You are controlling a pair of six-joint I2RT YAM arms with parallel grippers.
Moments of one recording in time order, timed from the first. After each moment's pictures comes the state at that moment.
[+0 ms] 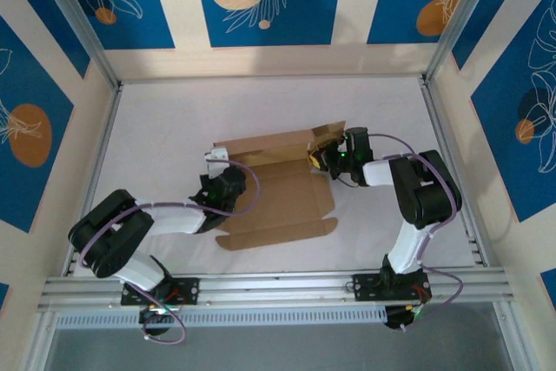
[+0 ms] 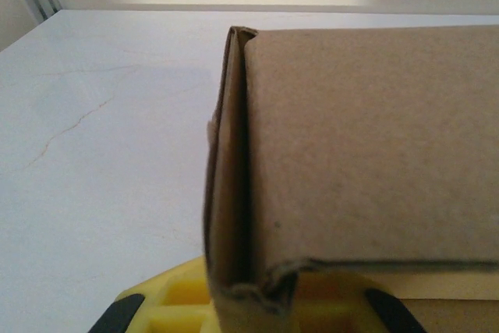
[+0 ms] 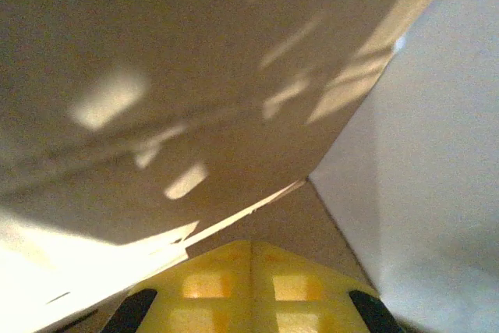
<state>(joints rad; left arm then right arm) -0.78 1.51 0.52 0.44 -0.89 -0.42 0.26 1.80 0.74 0.36 -0.55 1.28</state>
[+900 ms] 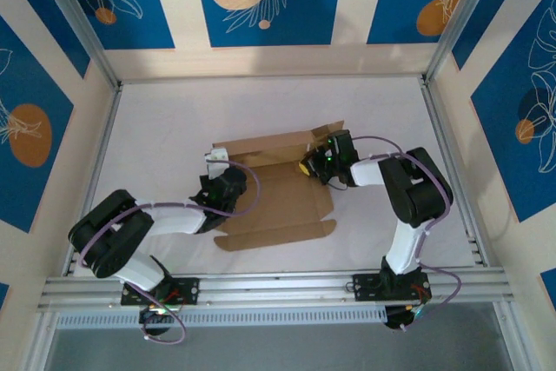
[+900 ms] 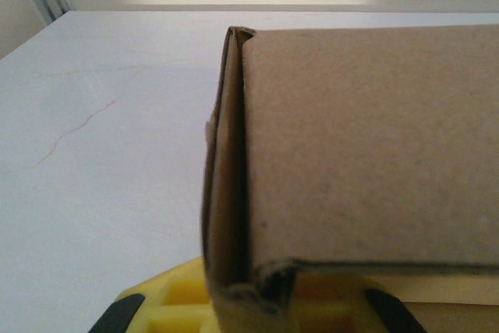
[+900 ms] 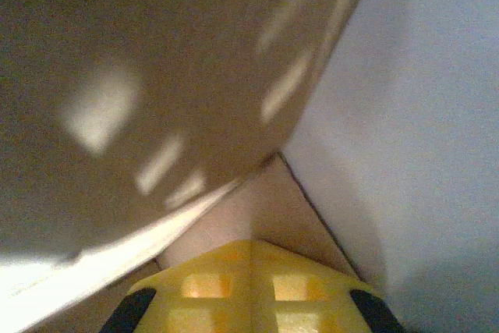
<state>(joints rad) -0.78 1.51 0.52 0.43 -0.91 -0.42 0.36 1.81 0.79 0.21 -0.45 1.26</state>
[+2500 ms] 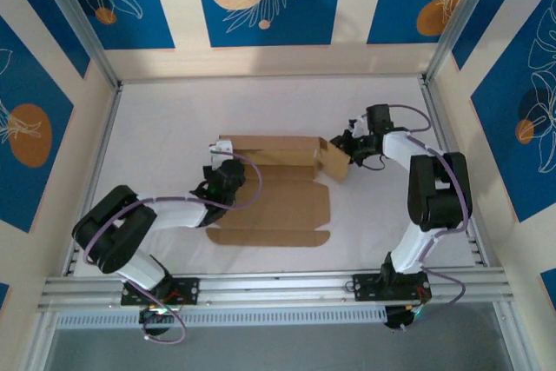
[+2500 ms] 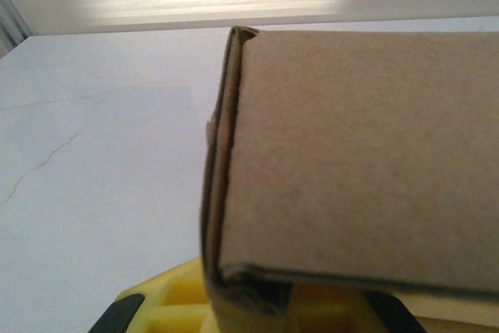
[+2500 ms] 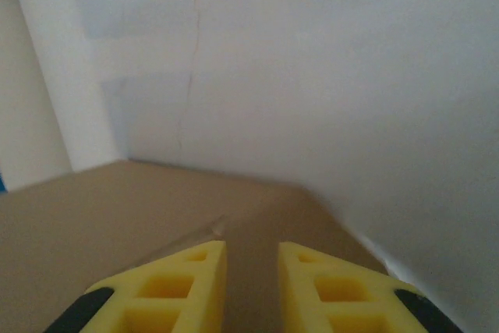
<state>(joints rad) -0.73 1.54 0.57 0.49 -0.81 -0.30 0.09 1.73 1.05 -0.42 -0.70 0.57</state>
